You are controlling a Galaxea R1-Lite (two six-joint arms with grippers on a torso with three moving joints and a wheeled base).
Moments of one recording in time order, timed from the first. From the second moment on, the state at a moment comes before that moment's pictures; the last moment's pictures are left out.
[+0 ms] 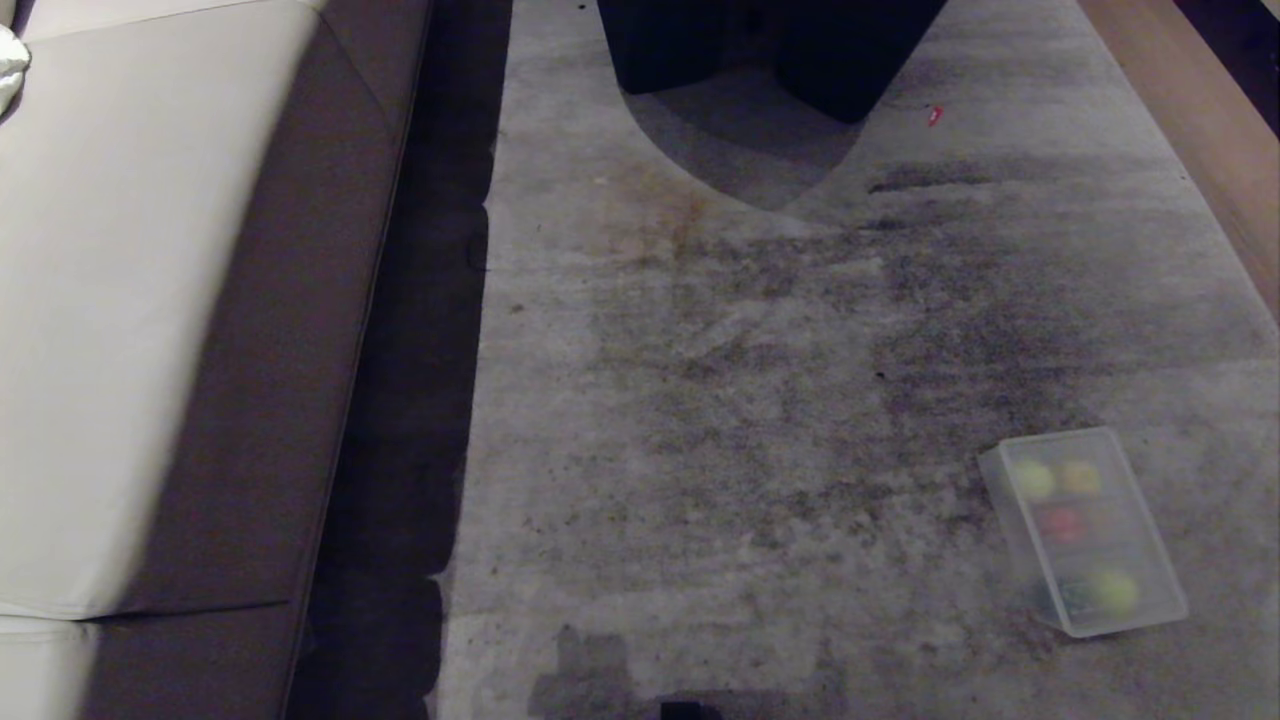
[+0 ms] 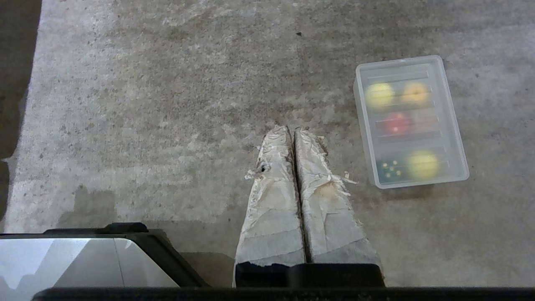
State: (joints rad) left arm 0.00 0.00 0.00 0.00 0.04 -0.01; right arm 0.01 0.00 0.00 -0.02 0.00 0.01
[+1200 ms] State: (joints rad) left arm 0.00 0.00 0.00 0.00 0.04 -0.02; right arm 0.01 0.00 0.00 -0.02 0.00 0.01
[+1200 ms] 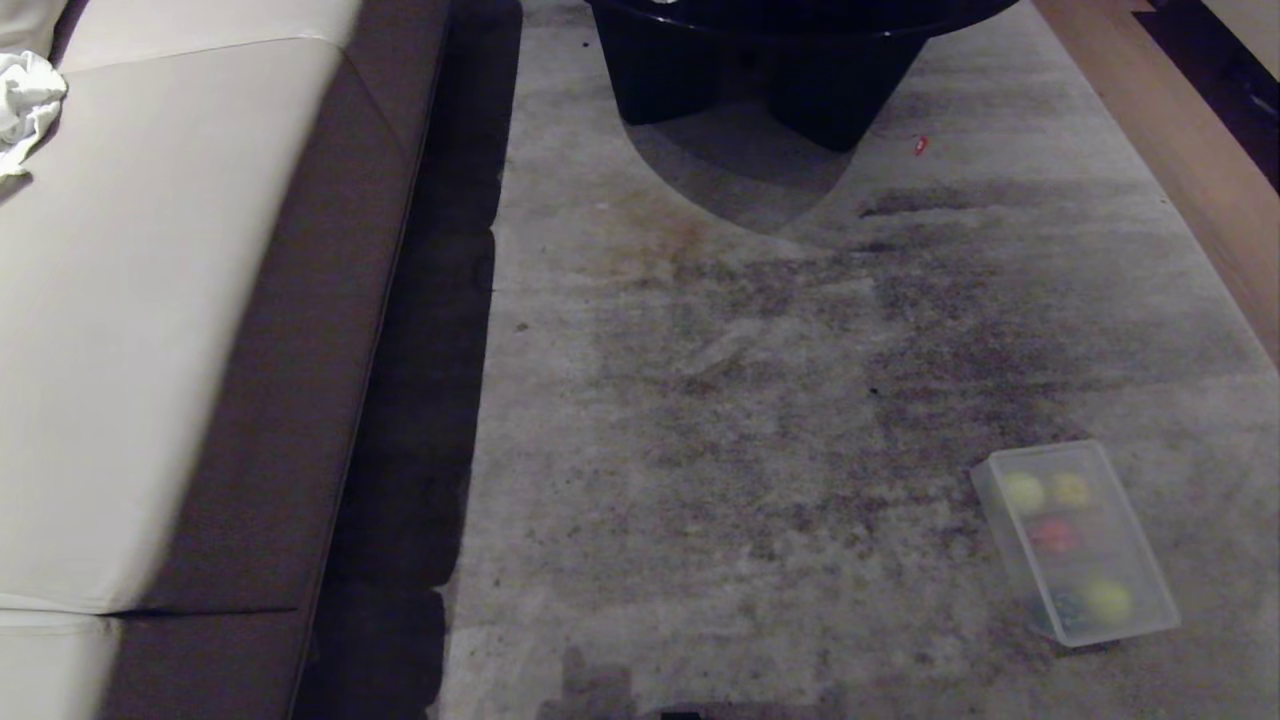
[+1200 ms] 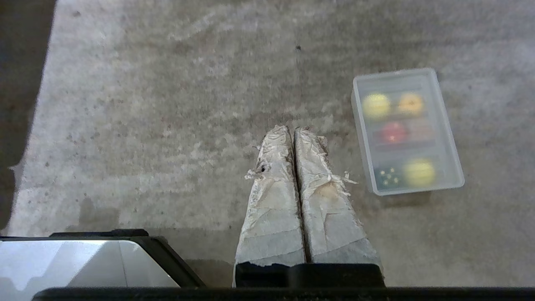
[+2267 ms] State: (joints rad) left arm 0.00 0.00 0.00 0.00 0.05 -0.06; right arm 0.01 0.00 0.00 -0.02 0.00 0.01
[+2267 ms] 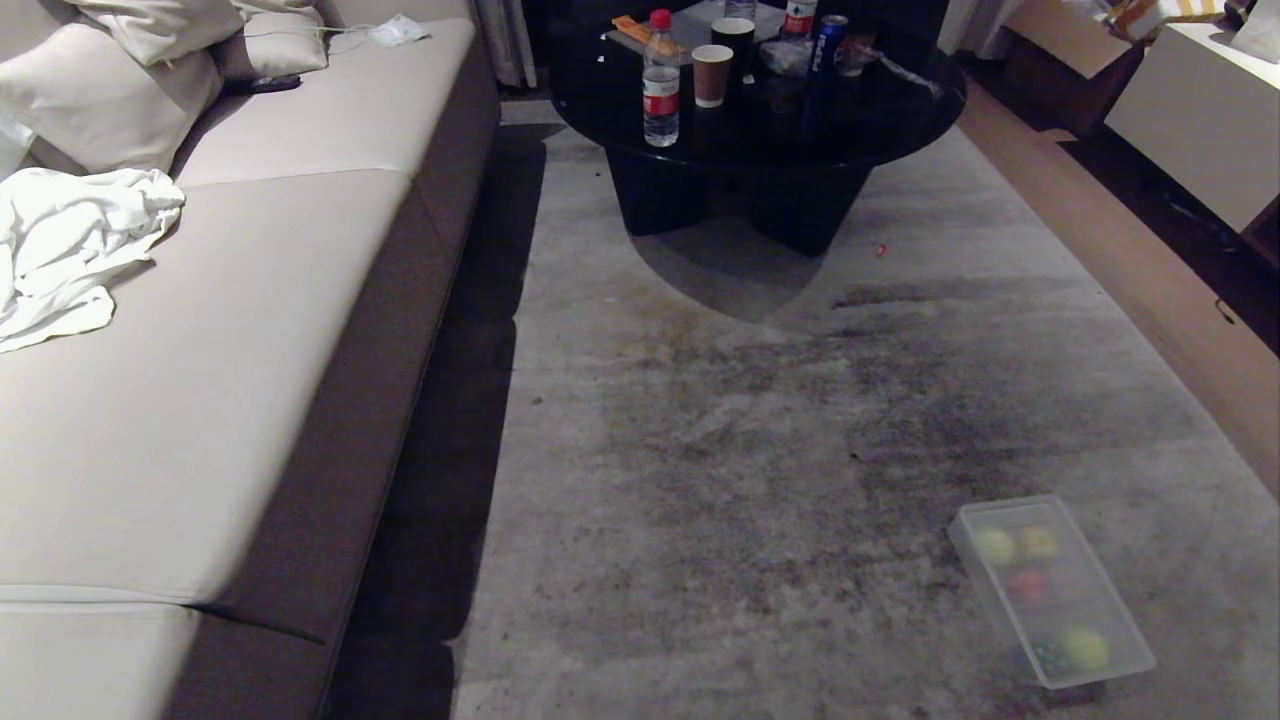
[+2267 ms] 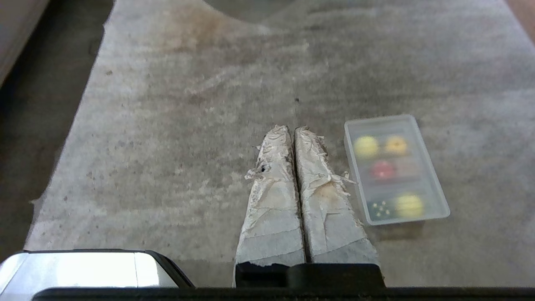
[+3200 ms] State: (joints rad) left arm 0.00 0.00 0.00 0.00 0.05 -0.06; right arm 0.01 0.00 0.00 -0.02 0.00 0.01
